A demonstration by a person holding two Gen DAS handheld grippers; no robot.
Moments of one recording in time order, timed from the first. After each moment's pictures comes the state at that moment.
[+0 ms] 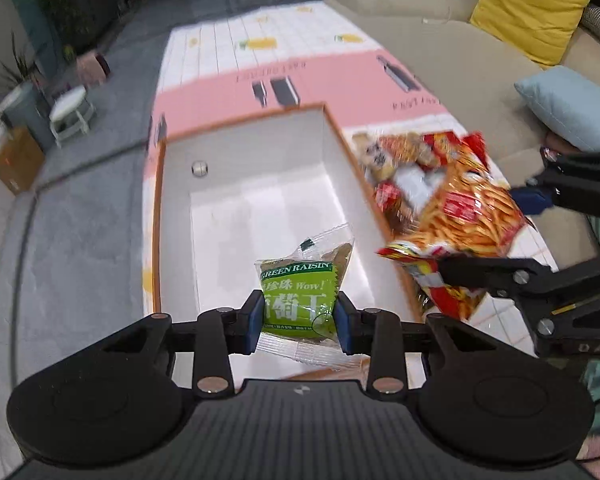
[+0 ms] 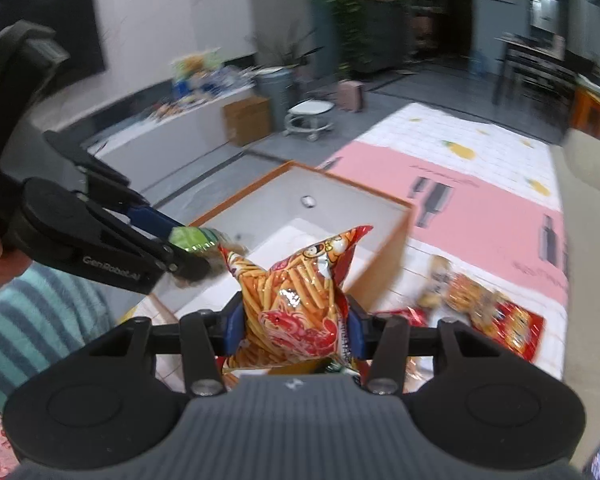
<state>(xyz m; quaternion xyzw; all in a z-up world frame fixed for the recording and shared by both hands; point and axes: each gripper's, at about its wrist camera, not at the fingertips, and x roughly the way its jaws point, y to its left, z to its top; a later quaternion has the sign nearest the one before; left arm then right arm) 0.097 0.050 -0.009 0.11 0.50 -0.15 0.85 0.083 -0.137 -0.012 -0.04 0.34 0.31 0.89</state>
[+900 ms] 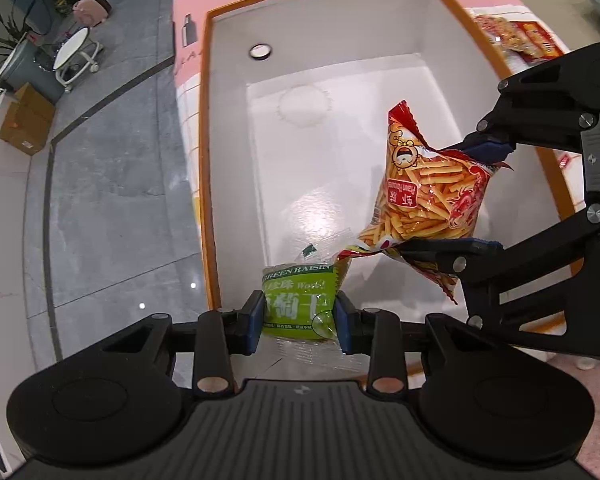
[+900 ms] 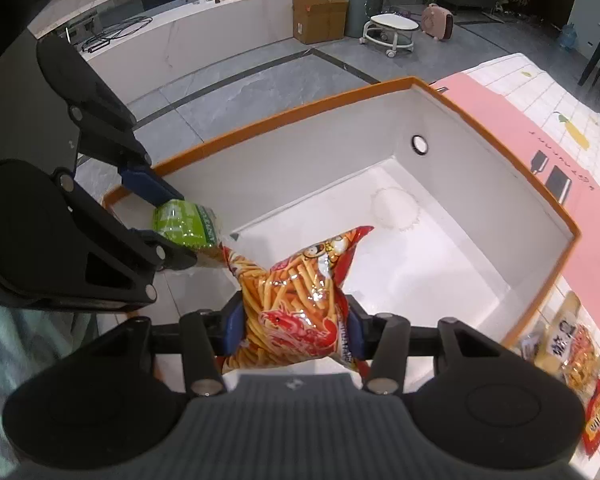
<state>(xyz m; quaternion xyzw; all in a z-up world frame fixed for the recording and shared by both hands) 0.145 0.108 -0.081 0.20 0.60 -0.10 0.77 0.167 0.006 -0.088 -0.16 0.44 0.38 0.80</state>
